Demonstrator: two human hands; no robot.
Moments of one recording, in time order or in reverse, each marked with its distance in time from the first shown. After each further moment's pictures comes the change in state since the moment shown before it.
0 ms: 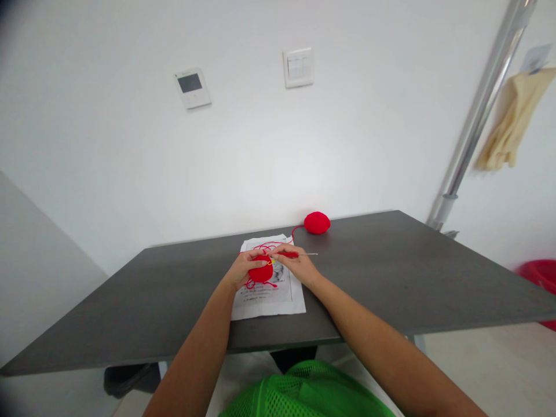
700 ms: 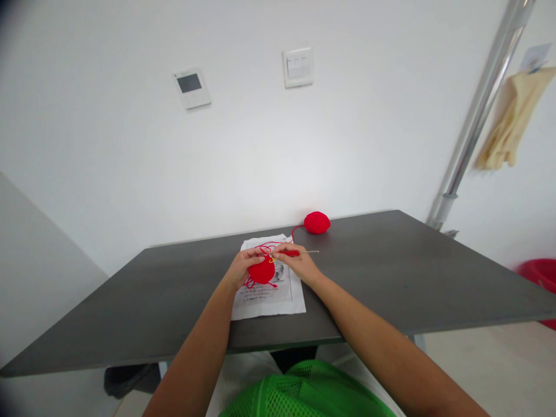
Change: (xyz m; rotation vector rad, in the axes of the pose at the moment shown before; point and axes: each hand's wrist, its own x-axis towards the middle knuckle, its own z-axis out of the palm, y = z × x) left_hand 0.002 0.000 0.000 -0.059 0.032 0.025; right_hand 0.001 0.000 -0.002 0.031 0.043 0.040
